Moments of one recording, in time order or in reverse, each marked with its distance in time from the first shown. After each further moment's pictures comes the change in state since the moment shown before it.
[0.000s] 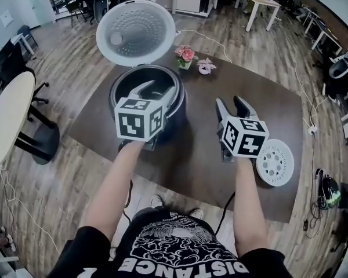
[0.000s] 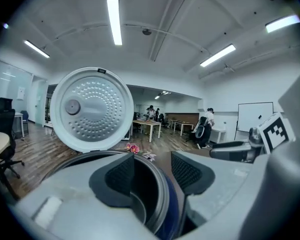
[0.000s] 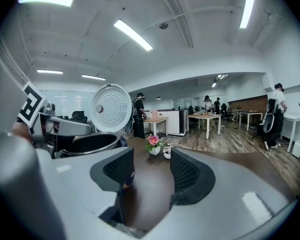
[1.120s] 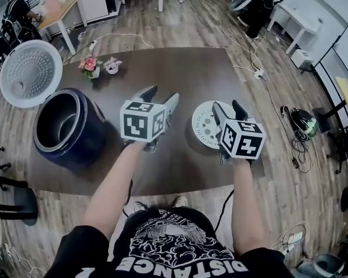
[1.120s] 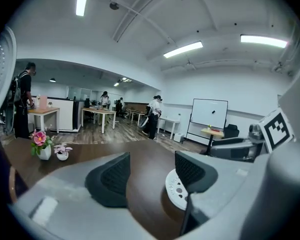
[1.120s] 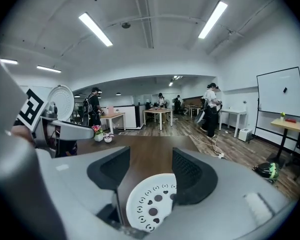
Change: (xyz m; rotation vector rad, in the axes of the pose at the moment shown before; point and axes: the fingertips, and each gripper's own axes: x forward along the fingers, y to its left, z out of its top) left arm 0.113 -0.322 -0.056 0.106 0.134 -0.504; right arm -0.218 -0.241 -0.082 0.157 0.038 -0.478
